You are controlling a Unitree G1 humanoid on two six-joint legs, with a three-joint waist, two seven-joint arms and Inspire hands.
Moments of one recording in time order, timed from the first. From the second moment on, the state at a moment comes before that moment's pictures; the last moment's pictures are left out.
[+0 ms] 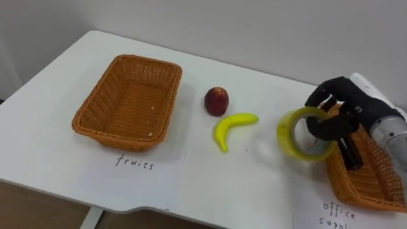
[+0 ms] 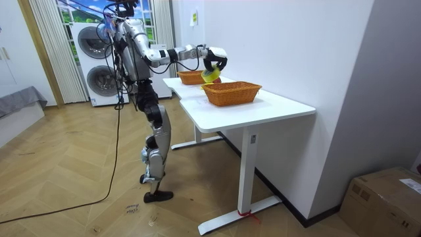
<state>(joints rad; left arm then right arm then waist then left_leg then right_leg) 0.36 0.27 0.16 0.79 0.46 0.12 0.03 -0.08 -0.55 -0.13 0.04 -0.41 0.12 0.28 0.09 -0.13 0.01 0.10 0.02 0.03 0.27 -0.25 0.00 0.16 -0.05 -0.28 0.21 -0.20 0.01</state>
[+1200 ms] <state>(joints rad) 0.38 0.26 0.17 0.79 0.36 0.11 0.03 -0.08 -0.57 -0.22 0.25 -0.27 0.12 0.04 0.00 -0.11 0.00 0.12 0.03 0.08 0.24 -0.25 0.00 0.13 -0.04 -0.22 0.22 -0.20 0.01</state>
